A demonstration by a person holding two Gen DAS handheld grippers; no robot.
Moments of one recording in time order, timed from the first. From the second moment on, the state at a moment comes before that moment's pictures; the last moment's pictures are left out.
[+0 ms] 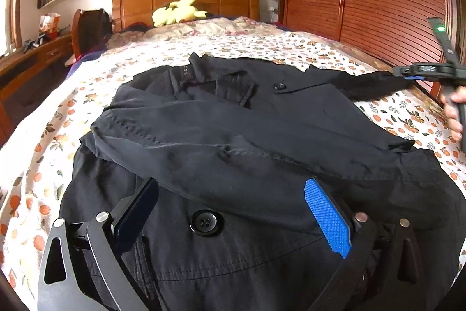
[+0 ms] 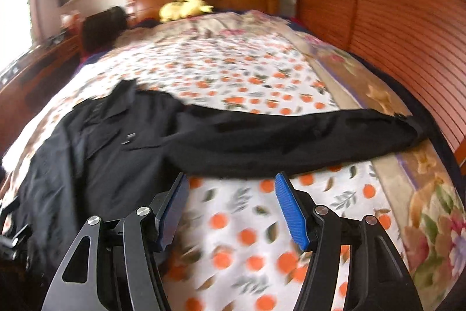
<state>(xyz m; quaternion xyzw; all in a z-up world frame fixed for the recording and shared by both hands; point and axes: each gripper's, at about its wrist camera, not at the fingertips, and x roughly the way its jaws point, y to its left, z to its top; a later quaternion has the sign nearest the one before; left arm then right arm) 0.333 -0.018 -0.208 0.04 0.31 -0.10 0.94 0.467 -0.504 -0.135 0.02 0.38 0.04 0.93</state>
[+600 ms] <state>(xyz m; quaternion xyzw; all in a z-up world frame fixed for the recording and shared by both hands) 0.326 -0.024 -0.204 0.05 0.30 -0.11 0.95 0.540 -0.619 -0.200 0.20 0.43 -0.07 0.88</state>
